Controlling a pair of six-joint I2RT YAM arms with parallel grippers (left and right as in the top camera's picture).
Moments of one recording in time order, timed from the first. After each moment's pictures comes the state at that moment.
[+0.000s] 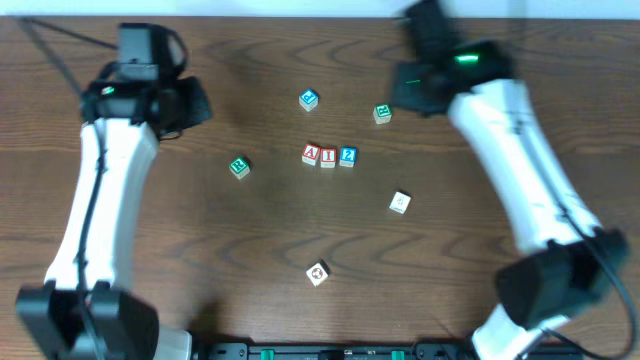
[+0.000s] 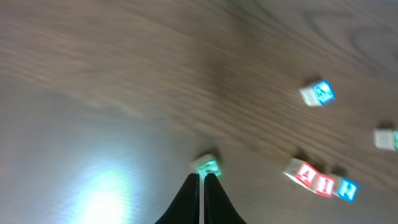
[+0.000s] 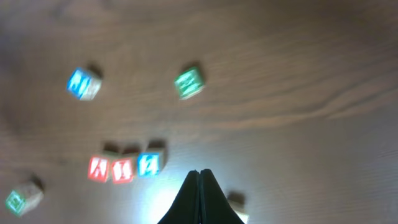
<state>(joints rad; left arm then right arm) -0.05 1.65 1.54 -0.95 0.06 -0.34 0.25 1.83 1.82 -1.09 0.06 0.49</state>
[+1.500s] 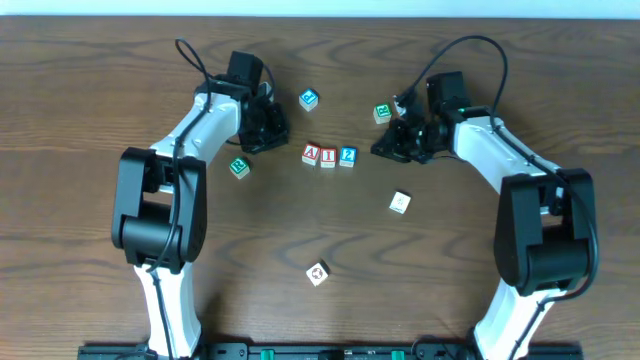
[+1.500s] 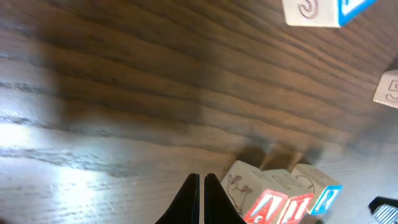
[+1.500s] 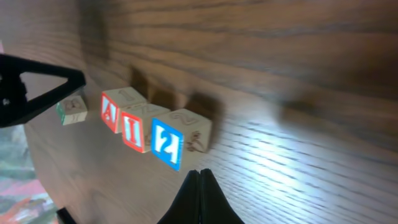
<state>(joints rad) -0.21 2.14 1.53 -0.70 0.44 -0.53 0.16 1.99 1.29 -0.52 -0.65 0.34</state>
